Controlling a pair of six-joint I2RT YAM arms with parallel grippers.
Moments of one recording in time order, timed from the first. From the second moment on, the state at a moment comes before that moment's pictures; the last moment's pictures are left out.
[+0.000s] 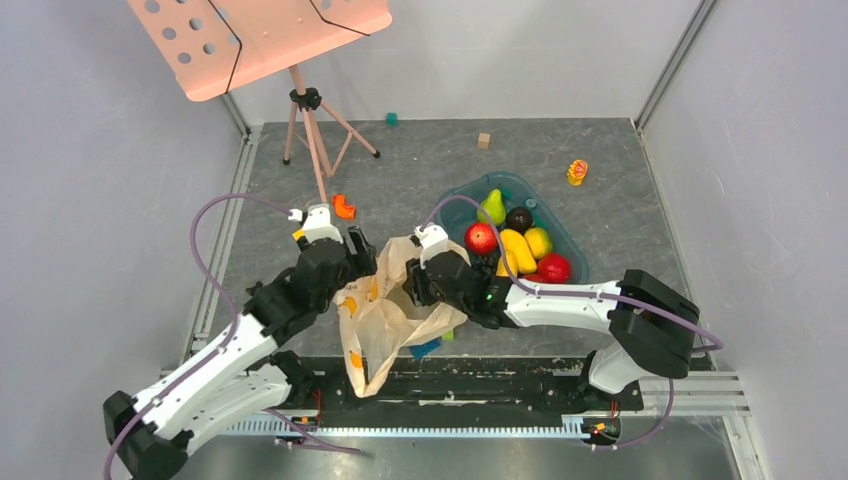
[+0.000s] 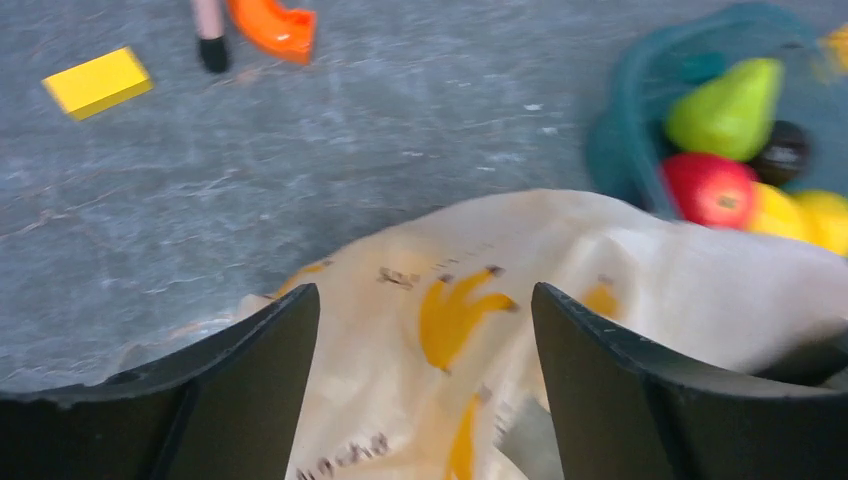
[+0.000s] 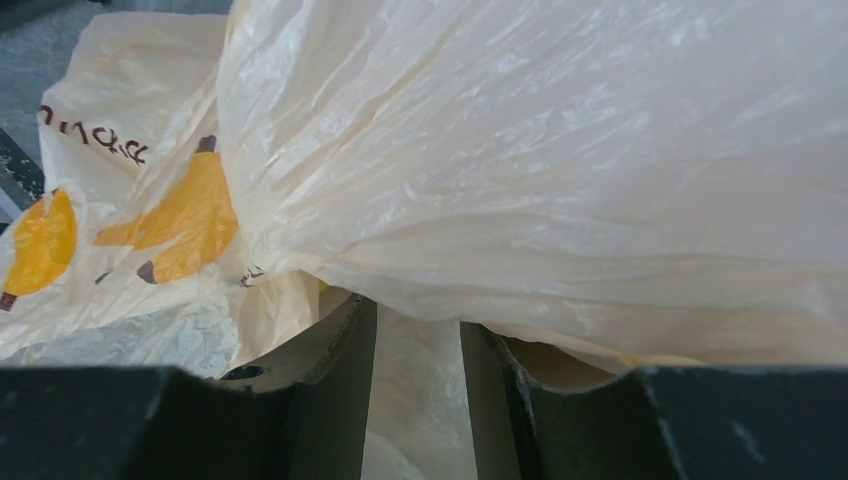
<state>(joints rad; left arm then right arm) -0.76 0.73 0.66 -0.43 -0.52 -0.62 1.11 1.54 0.83 0.18 0.27 0.45</state>
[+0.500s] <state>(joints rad) -0.56 1.24 0.66 -0.30 -0.41 -0.64 1.10 1.53 0.76 0.24 0.24 0.46</state>
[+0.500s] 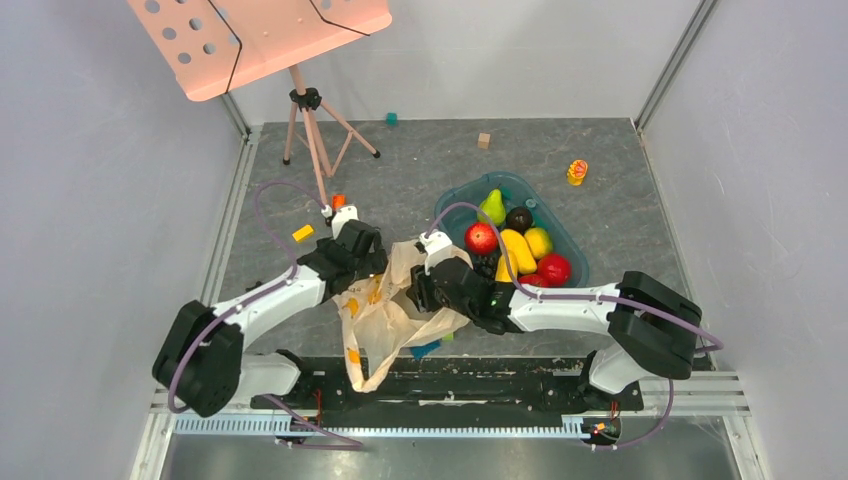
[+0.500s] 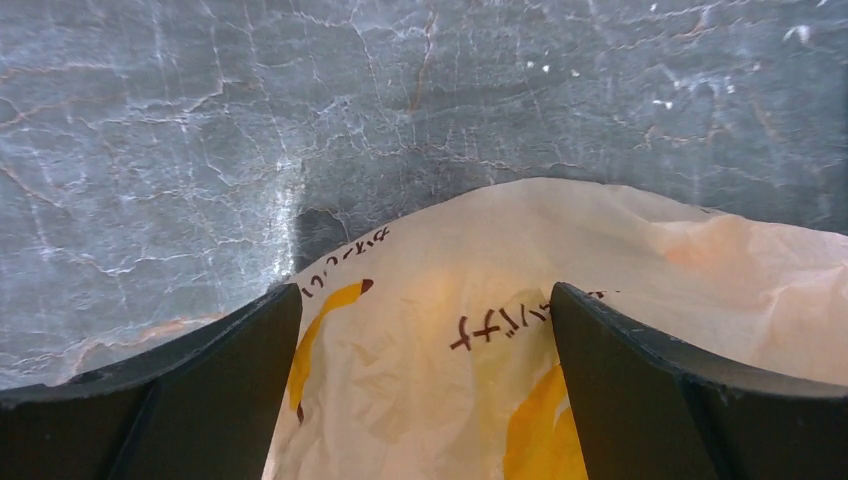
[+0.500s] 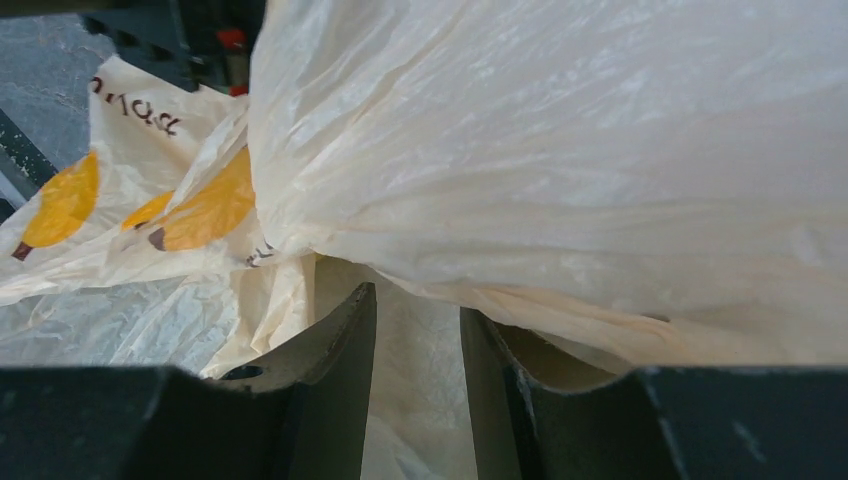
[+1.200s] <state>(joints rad) -0.53 1.37 0.58 -0.10 -0.25 -0.68 1.07 1.52 0.67 0.33 0.19 0.46</state>
